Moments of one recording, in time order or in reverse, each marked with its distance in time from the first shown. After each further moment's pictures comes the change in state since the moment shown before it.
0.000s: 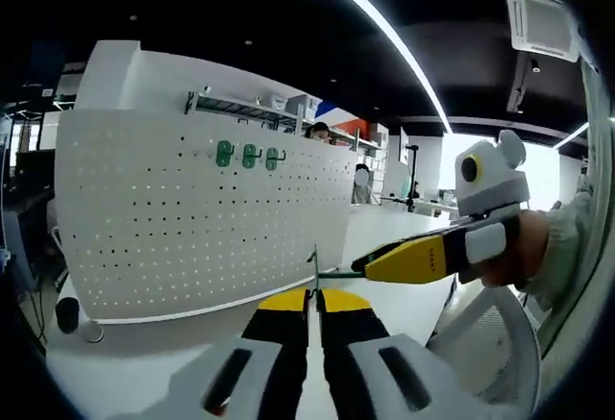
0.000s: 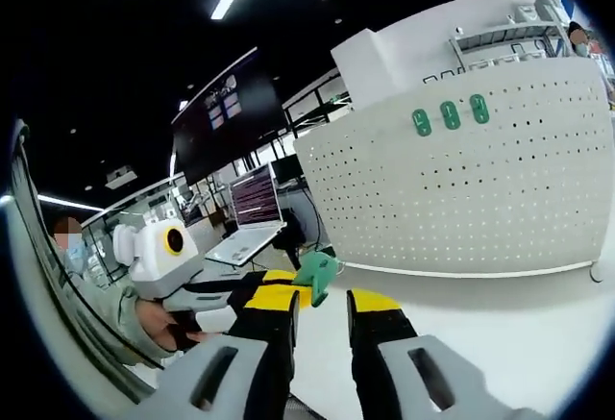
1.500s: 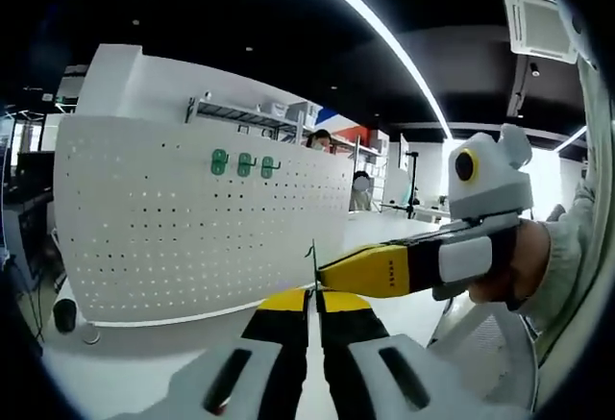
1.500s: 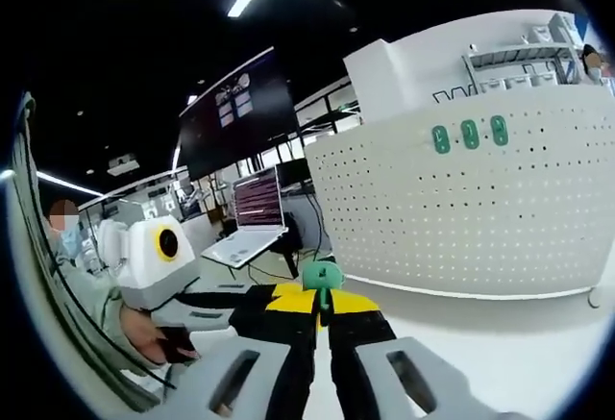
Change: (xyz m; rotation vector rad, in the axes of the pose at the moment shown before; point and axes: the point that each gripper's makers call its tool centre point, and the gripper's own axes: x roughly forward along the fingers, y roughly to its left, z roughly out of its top) left arm 0.004 -0.010 0.007 -0.004 -0.032 0.008; right arm 0.016 0.013 0.007 -0.115 -0.025 -0.005
